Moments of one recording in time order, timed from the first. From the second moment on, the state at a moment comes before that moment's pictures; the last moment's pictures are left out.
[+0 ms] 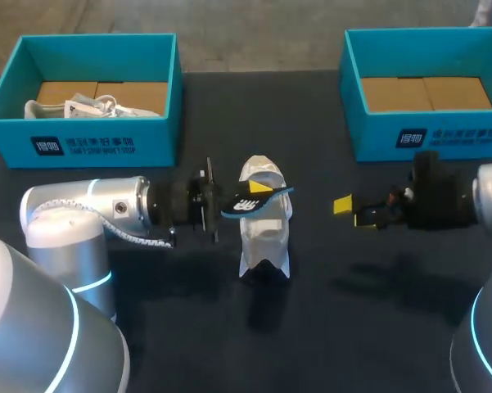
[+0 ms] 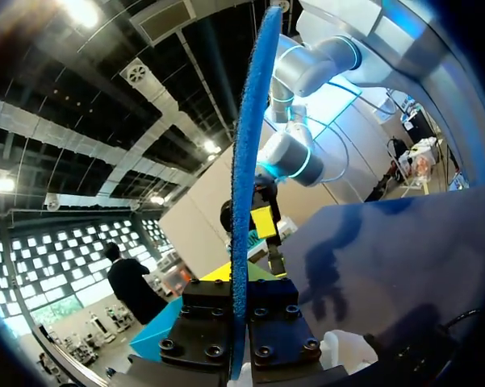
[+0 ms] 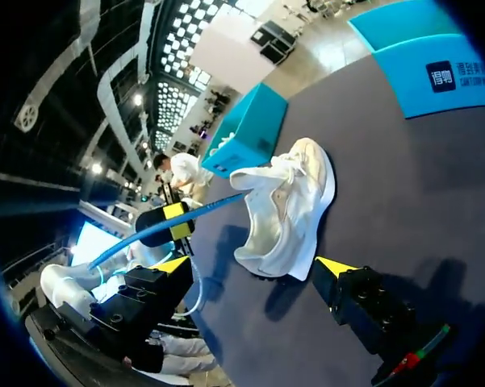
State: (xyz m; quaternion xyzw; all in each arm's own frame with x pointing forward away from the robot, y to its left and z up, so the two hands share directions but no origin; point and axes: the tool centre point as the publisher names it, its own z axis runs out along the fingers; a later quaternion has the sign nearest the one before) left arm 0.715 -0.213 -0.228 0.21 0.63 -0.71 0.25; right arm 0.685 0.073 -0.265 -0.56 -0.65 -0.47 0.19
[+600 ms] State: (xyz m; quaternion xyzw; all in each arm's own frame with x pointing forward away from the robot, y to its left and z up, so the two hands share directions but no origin) left arm 0.714 -0.208 -0.244 0.18 0.63 -0.73 0.21; right arm 0.675 0.114 -0.292 -0.54 -0.70 -0.44 0.17
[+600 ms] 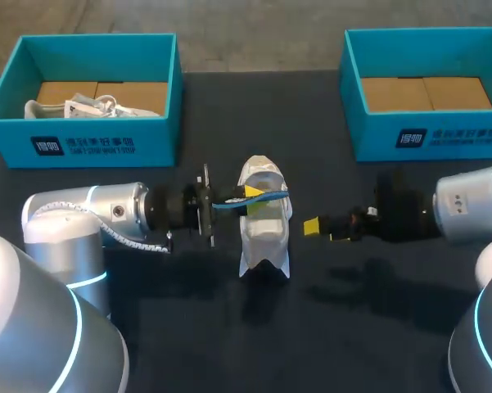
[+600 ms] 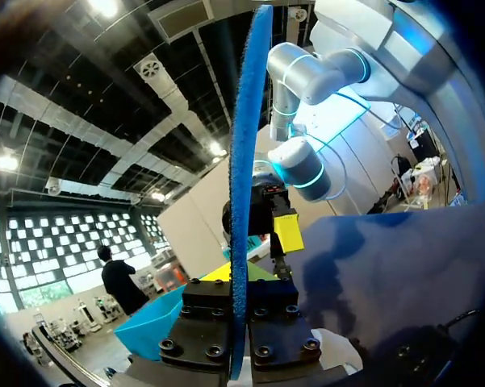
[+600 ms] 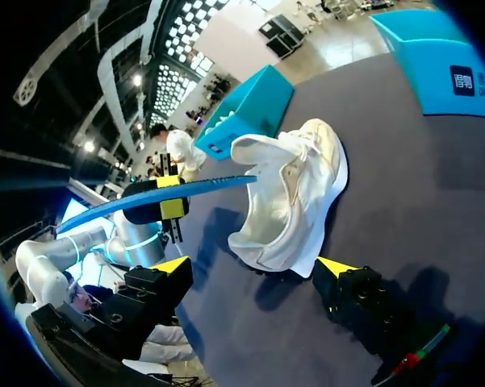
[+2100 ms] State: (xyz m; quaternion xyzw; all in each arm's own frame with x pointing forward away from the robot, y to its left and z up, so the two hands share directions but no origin) left arm 0.701 -0.199 -0.275 0.18 0.65 -0.72 0.17; right arm 0.669 0.149 -0.311 -0.52 -0.73 -0.41 0.14
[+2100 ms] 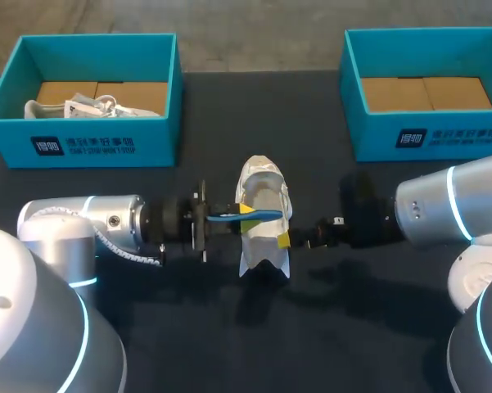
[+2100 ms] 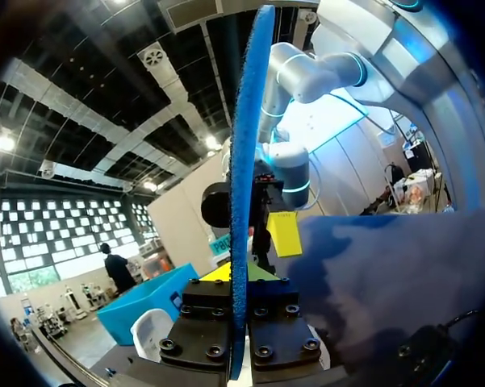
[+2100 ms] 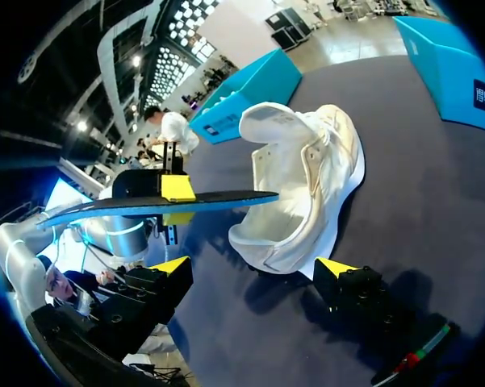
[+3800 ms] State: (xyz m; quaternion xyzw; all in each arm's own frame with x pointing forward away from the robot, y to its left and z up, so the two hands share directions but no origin) left arm 0.731 -0.212 -0.327 0.17 0.69 -0.68 0.19; right arm 0.670 0.149 -0.312 -0.52 -0.73 -0.41 0.14
